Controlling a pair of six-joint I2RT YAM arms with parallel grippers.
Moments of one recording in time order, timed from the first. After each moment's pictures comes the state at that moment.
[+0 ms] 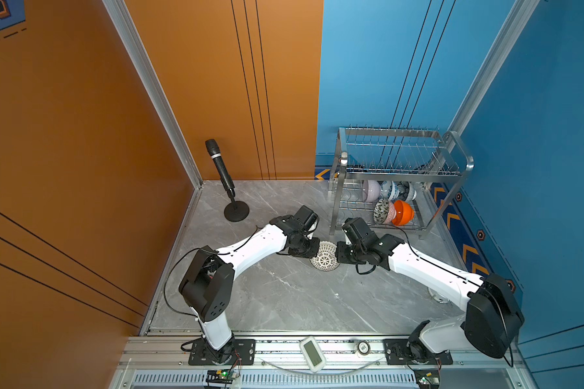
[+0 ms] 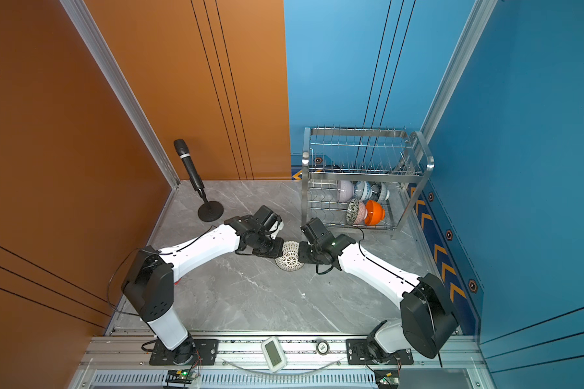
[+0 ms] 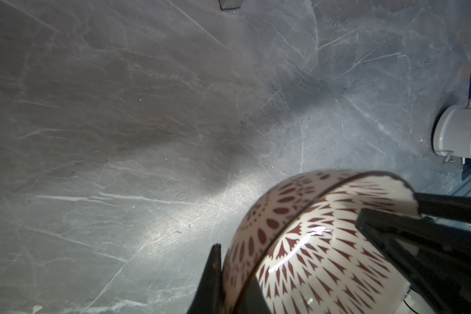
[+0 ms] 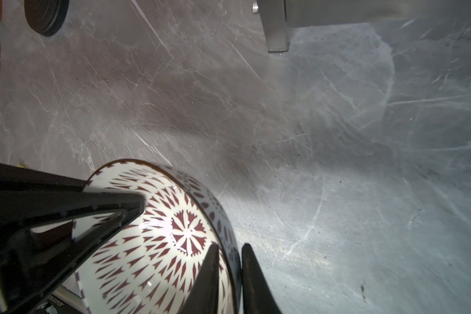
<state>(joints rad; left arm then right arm) -0.70 1.74 1.33 -0.73 0.22 -0.49 0.67 1.43 1.01 -0.58 -0.04 0.68</state>
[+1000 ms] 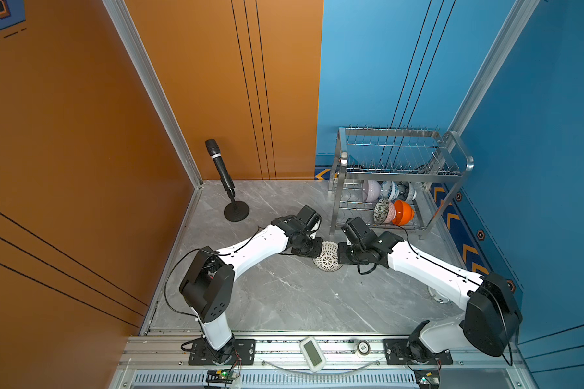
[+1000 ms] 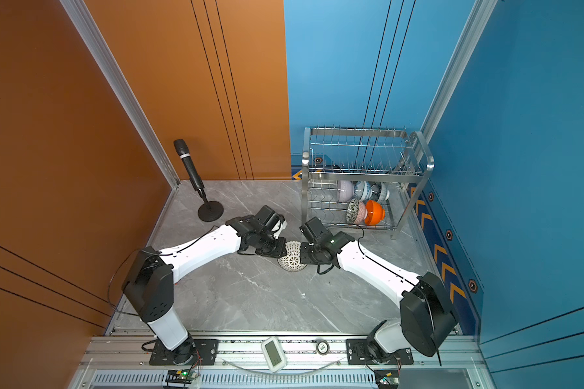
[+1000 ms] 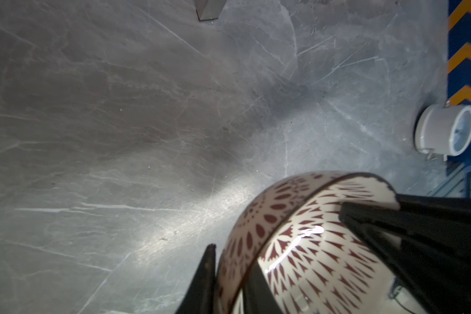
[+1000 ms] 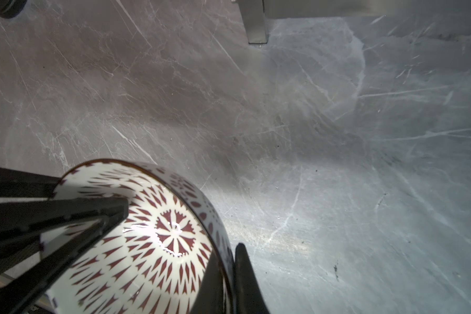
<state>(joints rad) -0.72 1.74 1.34 -0.69 0.23 -0.50 0.68 1.44 1.05 -0.67 0.02 0.66</state>
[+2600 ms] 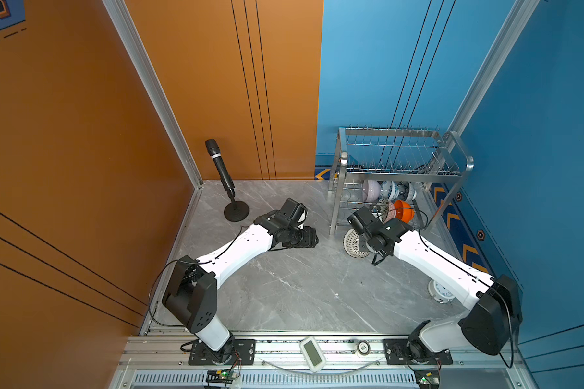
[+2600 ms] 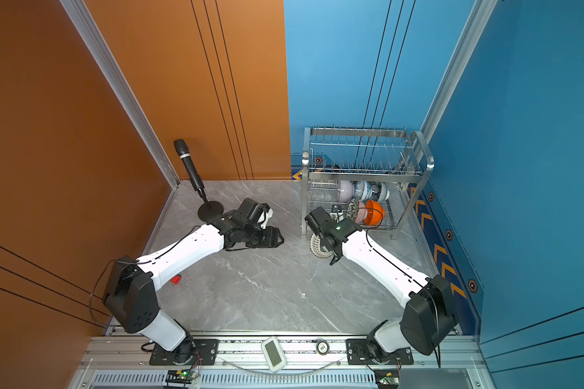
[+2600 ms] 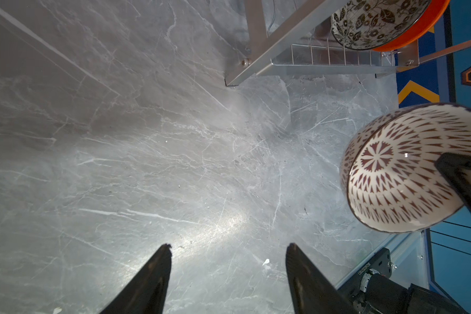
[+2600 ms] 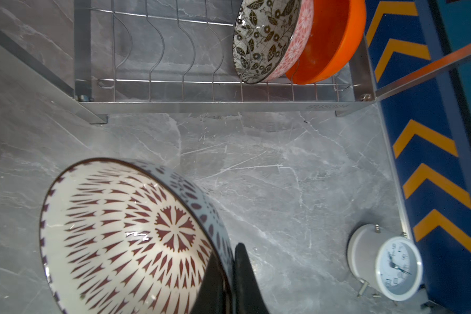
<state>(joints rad) -0.61 1.61 1.28 -0.63 0.21 -0.55 0.62 1.46 1.25 -1.03 0.56 0.62</state>
